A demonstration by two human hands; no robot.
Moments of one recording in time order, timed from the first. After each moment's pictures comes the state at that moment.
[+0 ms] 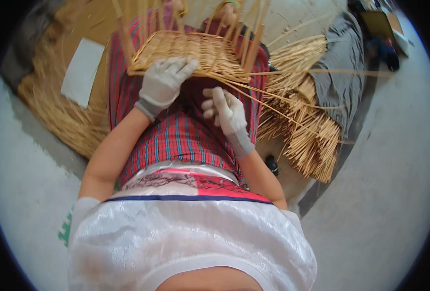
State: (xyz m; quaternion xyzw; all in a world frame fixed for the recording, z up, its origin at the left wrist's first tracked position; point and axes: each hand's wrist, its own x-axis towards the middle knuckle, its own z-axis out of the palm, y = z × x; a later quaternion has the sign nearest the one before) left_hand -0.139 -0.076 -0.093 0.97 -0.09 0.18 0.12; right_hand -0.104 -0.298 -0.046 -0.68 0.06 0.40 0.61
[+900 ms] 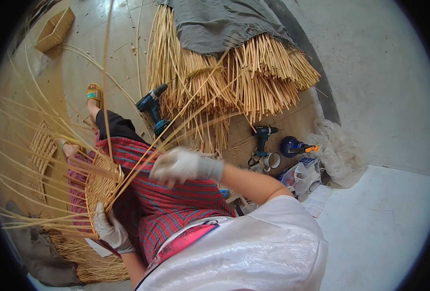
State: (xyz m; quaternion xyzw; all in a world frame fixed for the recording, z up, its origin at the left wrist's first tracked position) left_hand -0.133 -0.089 -0.087 0.98 -0.04 0.11 0.18; right_hand -0.076 -0.465 -0.093 -0.57 0.03 0.41 0.71
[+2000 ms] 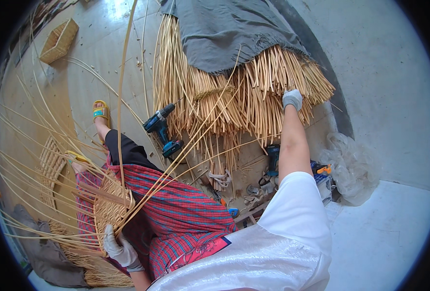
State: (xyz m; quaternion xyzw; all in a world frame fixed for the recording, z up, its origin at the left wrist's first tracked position) left_hand -0.128 -0.111 -0.075 0.98 -0.02 0.10 0.16; right_hand 0.001 -0.885 -0.209 -0.77 0.63 -0.06 0.09
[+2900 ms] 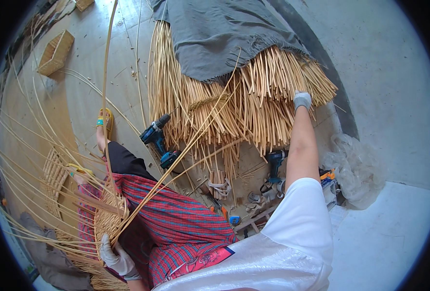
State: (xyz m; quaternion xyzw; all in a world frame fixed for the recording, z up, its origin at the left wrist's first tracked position) left_hand -0.113 -0.130 -0.062 0.98 -0.04 0.13 0.13; right_hand -0.018 -0.956 -0.220 -0.74 0.64 -0.09 0.16
